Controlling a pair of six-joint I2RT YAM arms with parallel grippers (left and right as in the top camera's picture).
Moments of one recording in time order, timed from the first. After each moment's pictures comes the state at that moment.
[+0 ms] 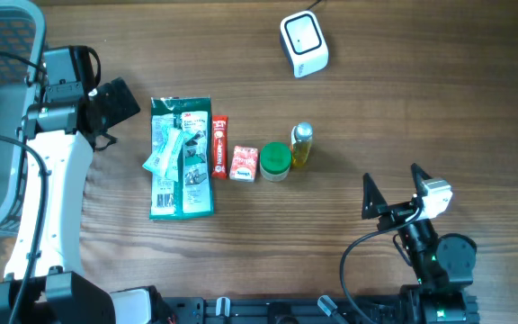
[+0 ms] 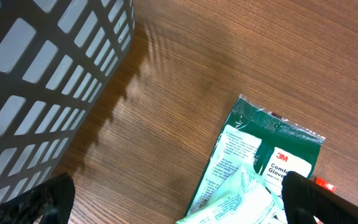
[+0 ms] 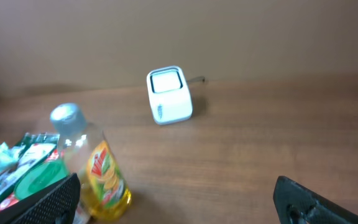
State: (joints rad) left arm 0.13 1.49 1.29 -0.81 -0.17 -0.34; right arm 0.02 0.05 0.02 -0.06 -0.24 0.15
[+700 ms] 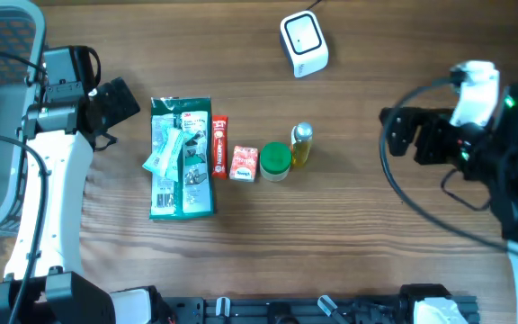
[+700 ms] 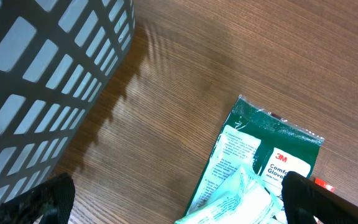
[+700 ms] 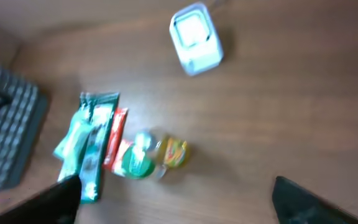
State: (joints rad) left arm 0.13 1.49 1.29 -0.81 -0.17 -0.35; right arm 0.02 1.11 1.41 -1.08 -0.36 0.16
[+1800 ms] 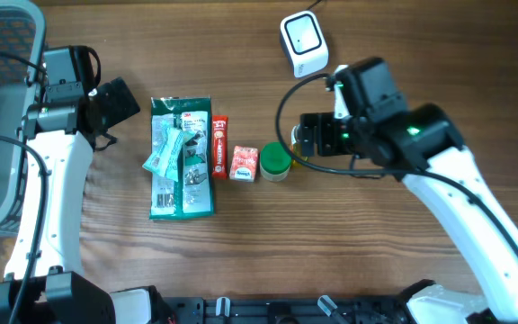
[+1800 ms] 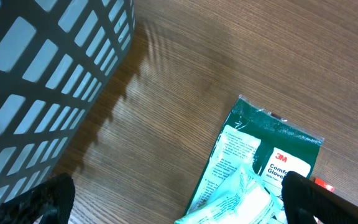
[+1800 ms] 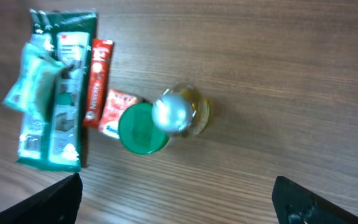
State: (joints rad) left arm 0.13 1.49 1.29 -0.81 -0.17 -0.35; right arm 0.49 1.44 1.42 -1.03 -0.03 0.39
